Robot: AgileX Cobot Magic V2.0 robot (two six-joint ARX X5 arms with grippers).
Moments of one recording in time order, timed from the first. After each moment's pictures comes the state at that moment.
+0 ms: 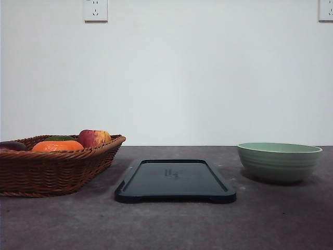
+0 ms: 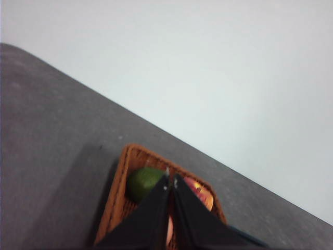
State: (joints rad) left_arx -0.03 0.07 0.11 0.03 0.00 -0.56; right_arx 0.02 0.05 0.09 0.11 -0.03 0.36
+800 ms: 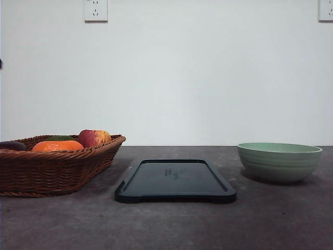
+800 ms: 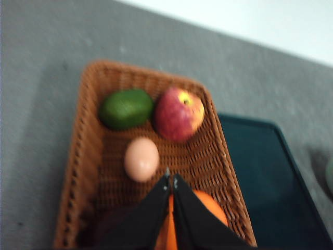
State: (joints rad) left_arx -0.09 0.82 0.65 -0.29 0.21 -0.29; right_arx 0.02 0.76 0.47 -0.11 -0.24 0.23
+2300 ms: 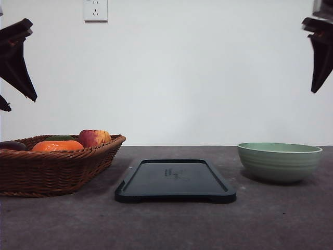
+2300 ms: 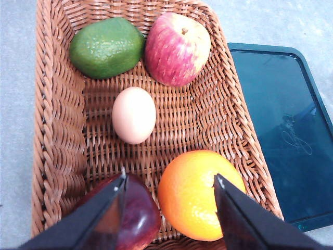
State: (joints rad) left_arx -0.14 1.07 0.75 -0.38 0.21 -0.18; right_arx 0.02 1.34 1.13 -0.78 -0.24 0.11
